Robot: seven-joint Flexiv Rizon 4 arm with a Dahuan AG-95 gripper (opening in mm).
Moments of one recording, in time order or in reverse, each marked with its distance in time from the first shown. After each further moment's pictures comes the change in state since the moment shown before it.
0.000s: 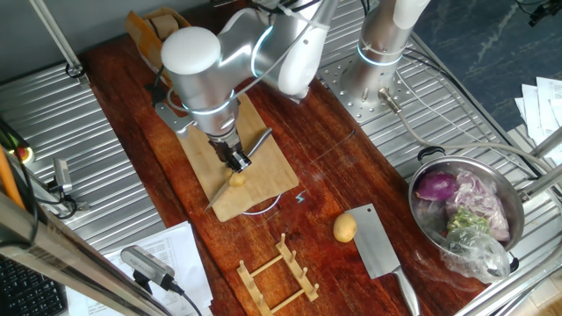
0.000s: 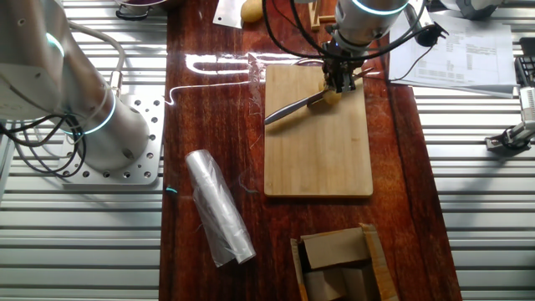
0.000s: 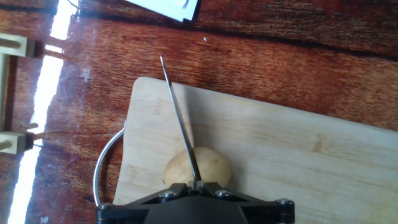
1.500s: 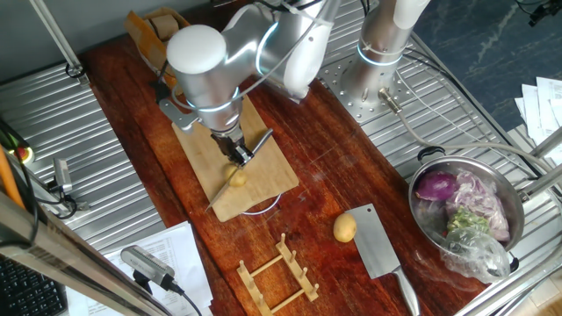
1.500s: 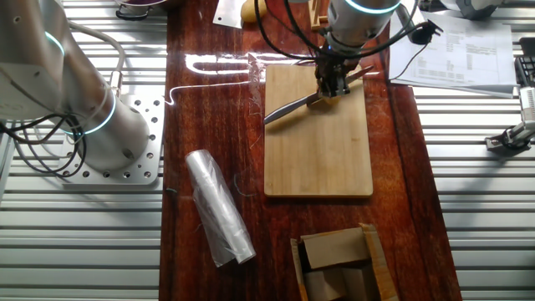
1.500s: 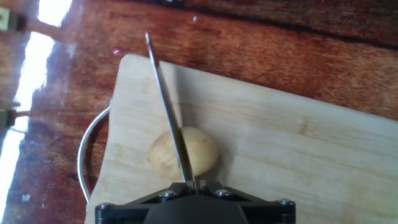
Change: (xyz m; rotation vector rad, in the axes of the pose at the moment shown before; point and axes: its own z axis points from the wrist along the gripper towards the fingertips) arm 0.020 -0.015 -0.001 0.038 0.024 -0.040
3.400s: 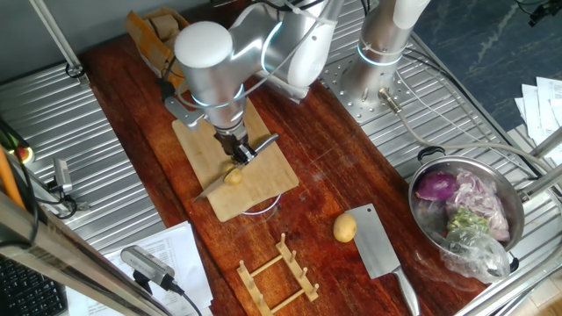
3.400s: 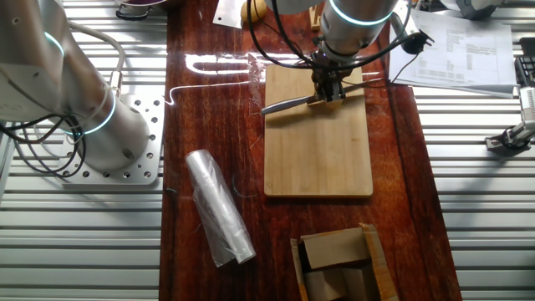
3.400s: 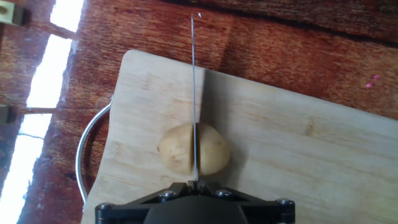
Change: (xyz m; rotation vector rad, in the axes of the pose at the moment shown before) arm 0.002 0.000 0.013 -0.012 -0.043 -0.009
